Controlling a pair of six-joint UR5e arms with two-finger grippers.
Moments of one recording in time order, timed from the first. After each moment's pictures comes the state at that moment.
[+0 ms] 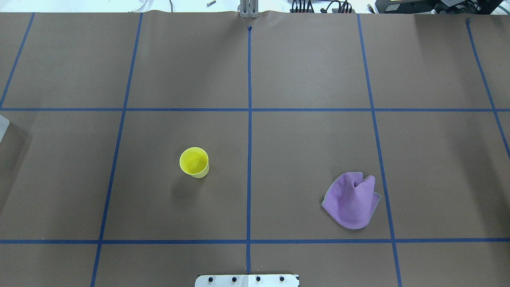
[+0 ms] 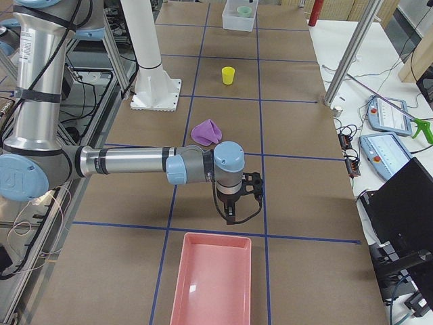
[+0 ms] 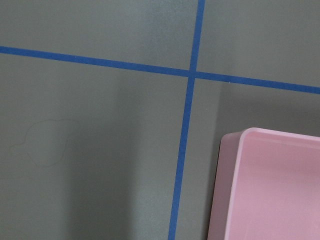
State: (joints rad) left arm -1.32 -1.61 -1.94 -1.70 -2.42 -0.64; right arm 1.50 -1.75 1.81 -1.49 2.32 0.05
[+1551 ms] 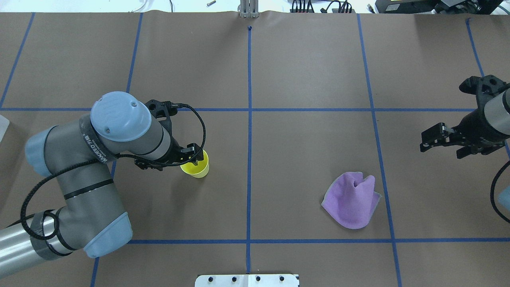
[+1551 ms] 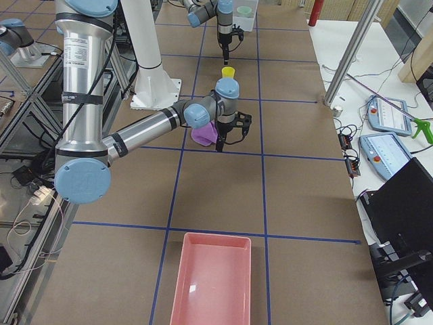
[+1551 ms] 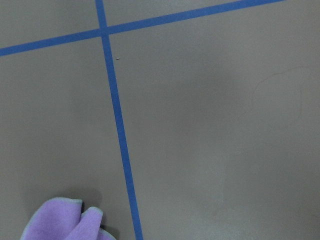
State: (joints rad) left arm -0.54 -2.04 -1.87 -1.60 -1.92 -1.34; right arm 0.94 -1.63 2.10 -1.49 2.24 0.99
